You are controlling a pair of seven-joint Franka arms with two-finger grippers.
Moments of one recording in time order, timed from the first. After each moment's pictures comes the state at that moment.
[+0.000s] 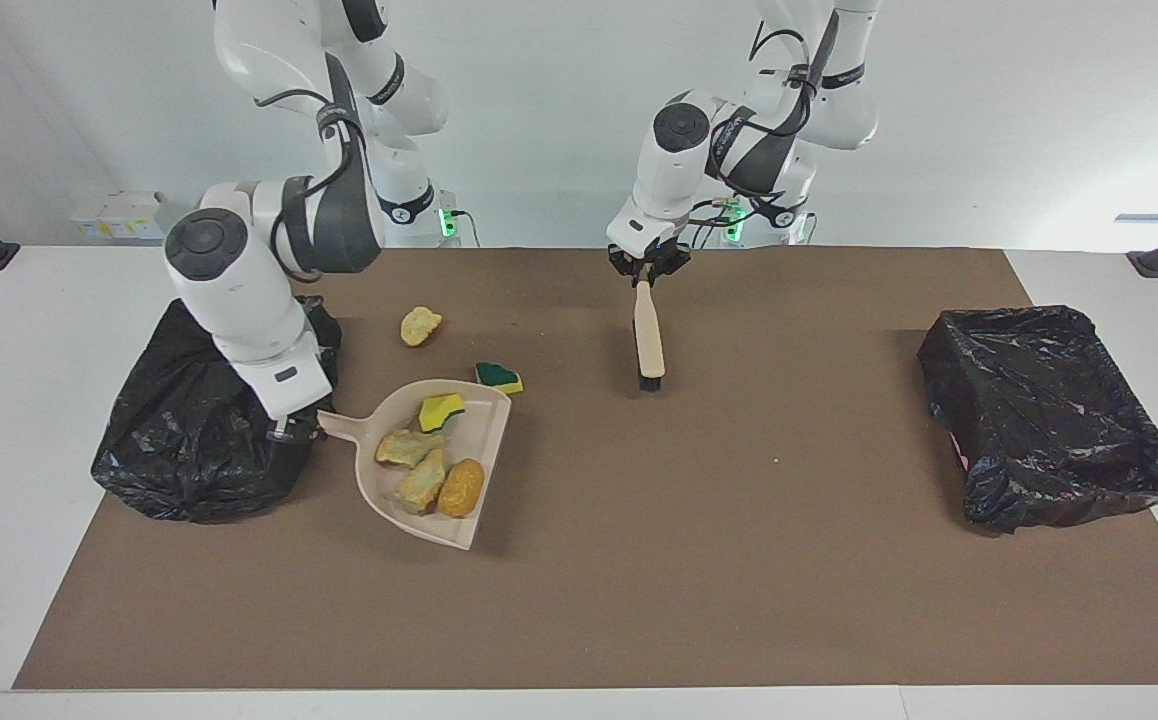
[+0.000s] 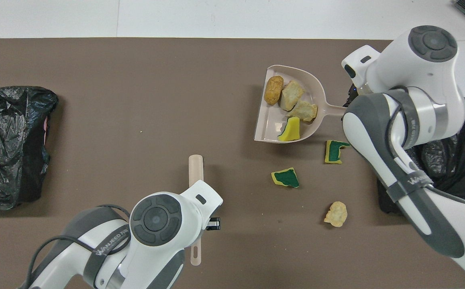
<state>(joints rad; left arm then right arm) -0.57 -0.11 -0.22 -2.31 -0.18 2.11 -0.65 -0.14 0.34 0.16 -1.55 -0.10 1.85 -1.32</state>
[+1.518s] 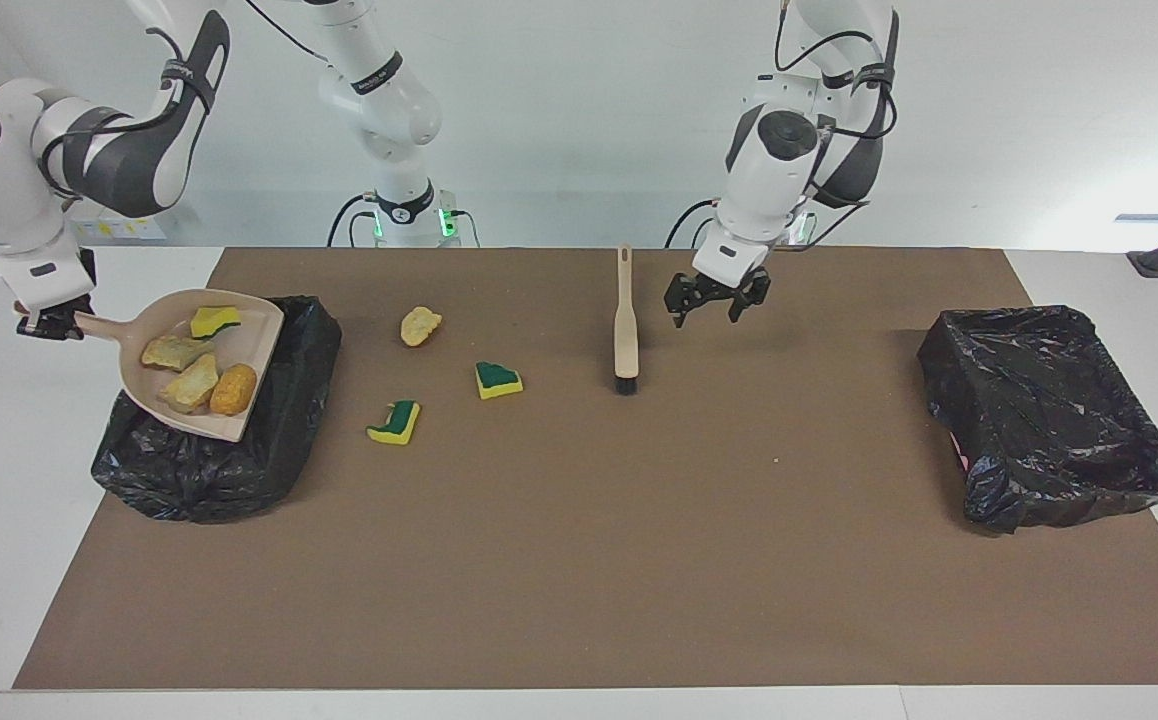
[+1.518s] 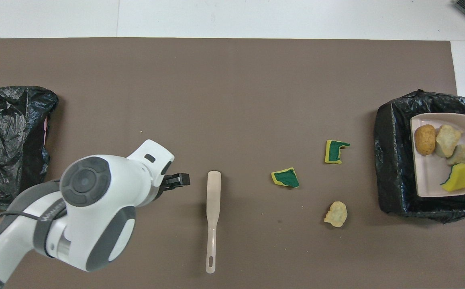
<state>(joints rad) -0.28 -0.13 -0.18 -2.23 -0.14 2.12 -0.47 -0.53 0.12 0.14 -1.76 -0.43 1.90 -1.75</state>
